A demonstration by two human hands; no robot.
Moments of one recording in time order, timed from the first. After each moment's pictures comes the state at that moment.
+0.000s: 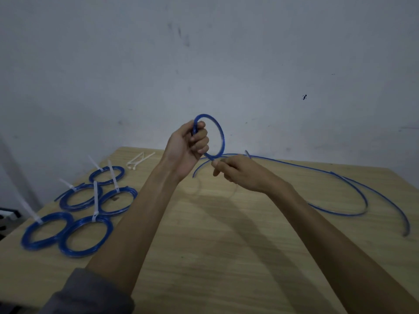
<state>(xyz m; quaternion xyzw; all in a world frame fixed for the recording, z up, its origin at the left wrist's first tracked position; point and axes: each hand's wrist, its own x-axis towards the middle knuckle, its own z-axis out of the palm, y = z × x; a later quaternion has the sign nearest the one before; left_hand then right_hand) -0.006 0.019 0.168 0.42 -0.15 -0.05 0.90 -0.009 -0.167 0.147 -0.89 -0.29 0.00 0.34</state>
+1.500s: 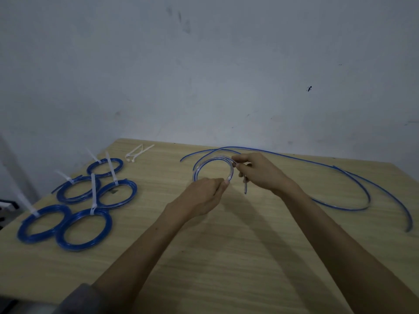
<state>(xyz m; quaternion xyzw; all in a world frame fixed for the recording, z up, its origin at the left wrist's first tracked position) -0.019 -0.003 0.061 0.95 -0.21 0.07 0.22 0.016 -0.190 0.113 -0.89 -0.22 -0.03 0.39</state>
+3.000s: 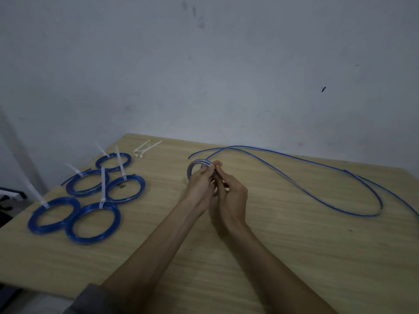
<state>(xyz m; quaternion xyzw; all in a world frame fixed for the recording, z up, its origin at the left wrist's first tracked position) 0.002 -0.003 0.047 0.50 0.07 0.01 0.86 -0.010 -0.082 0.007 -0.76 -0.10 -0.24 0.59</state>
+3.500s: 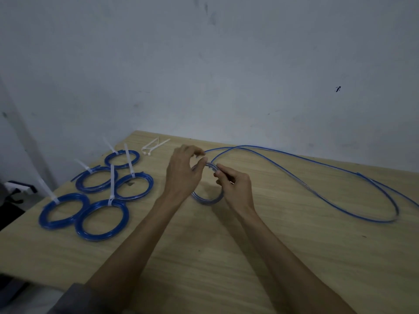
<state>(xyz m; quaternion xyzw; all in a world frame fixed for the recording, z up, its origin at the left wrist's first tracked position) 0.002 0.073 0.055 0.86 -0.05 0.36 0.35 0.012 -0.082 0.026 -0.75 -0.13 -0.15 0.63</state>
